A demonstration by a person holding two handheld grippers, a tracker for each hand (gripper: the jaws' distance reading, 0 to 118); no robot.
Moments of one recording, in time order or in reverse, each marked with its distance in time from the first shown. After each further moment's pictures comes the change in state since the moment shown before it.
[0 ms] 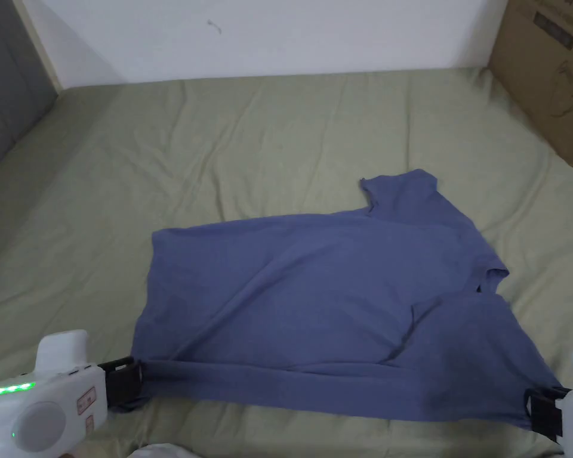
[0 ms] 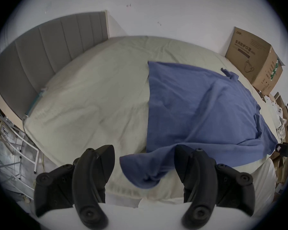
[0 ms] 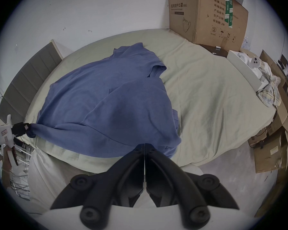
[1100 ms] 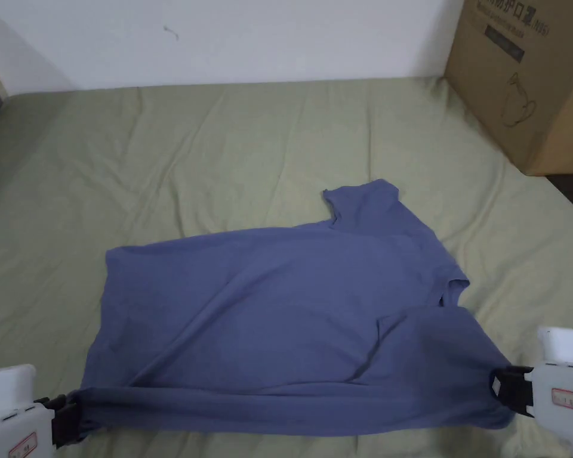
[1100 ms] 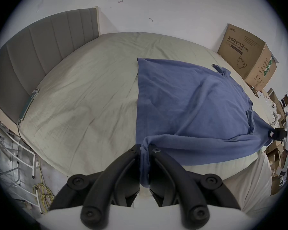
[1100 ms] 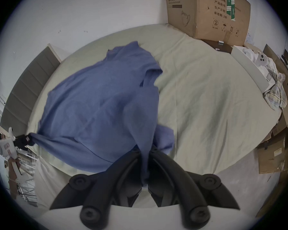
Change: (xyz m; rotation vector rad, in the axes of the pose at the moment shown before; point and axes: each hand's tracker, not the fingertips) left arm 0.006 0.006 0.022 -0.019 -0.072 -0.031; right arm 0.028 0.046 -0.016 -0.032 0.047 -0.047
